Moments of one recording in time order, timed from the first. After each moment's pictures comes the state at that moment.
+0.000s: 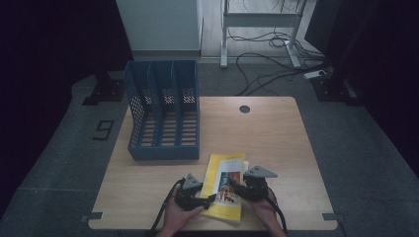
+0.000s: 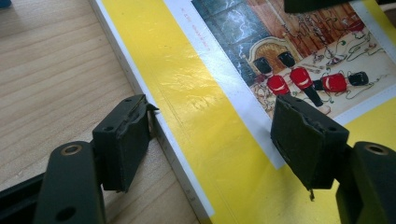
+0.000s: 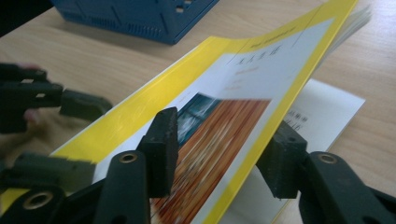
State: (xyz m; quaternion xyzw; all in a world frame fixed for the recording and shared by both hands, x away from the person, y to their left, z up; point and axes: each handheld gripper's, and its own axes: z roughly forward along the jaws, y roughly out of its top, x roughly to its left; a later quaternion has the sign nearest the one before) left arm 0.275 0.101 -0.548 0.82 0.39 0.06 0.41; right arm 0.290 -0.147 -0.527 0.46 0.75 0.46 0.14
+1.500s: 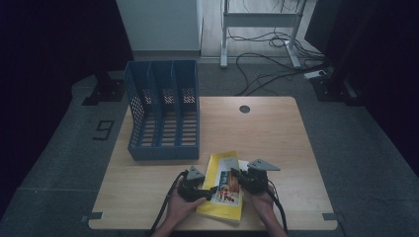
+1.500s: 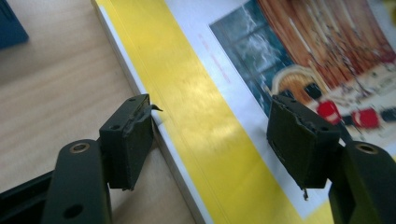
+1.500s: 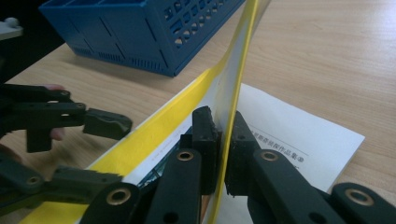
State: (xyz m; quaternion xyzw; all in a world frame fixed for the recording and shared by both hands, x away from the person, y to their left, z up) left arm 0.304 0.092 -0.540 0.82 0.40 0.06 0.40; right arm 0.305 -0.149 -0.522 0.46 0.72 0.50 0.13
